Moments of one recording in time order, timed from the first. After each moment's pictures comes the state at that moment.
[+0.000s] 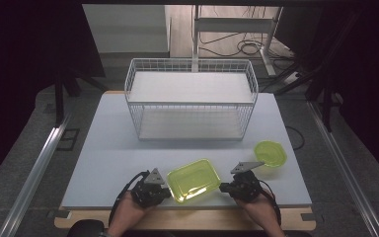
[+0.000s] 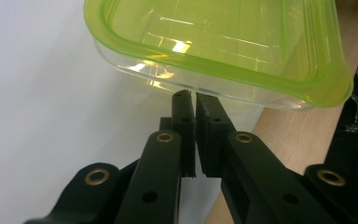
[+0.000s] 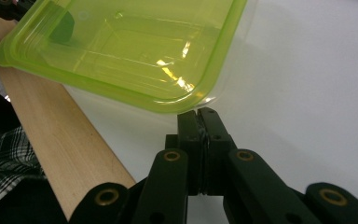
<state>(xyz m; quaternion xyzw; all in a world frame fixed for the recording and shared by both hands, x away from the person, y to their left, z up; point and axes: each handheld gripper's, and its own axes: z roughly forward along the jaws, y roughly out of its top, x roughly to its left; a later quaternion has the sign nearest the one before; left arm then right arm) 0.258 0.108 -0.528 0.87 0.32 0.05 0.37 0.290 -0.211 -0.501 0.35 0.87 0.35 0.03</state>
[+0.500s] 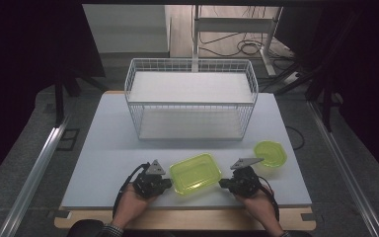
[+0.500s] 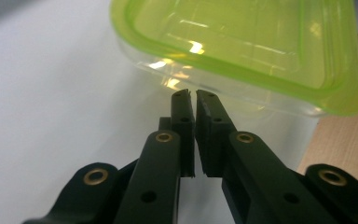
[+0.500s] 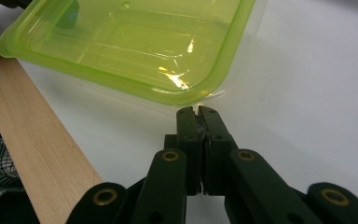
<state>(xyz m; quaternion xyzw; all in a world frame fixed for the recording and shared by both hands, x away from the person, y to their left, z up) 0.277 0.115 -0.527 0.86 0.35 0.07 0.37 0.302 -0.211 -0.504 0.35 0.87 0.35 0.04</state>
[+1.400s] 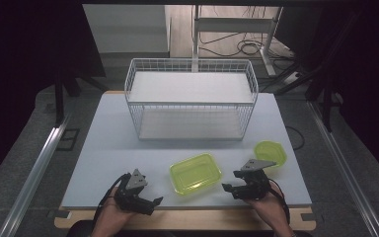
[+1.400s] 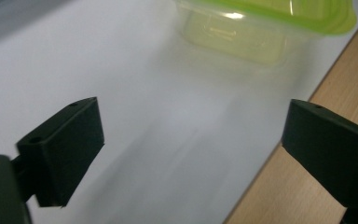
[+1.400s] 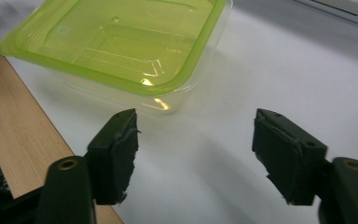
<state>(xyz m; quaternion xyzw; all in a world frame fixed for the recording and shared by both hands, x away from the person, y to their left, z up) 0.233 0.150 -0.526 0.85 0.36 0.14 0.37 0.294 -0.233 -0.495 0.34 0.86 0.38 0.09</state>
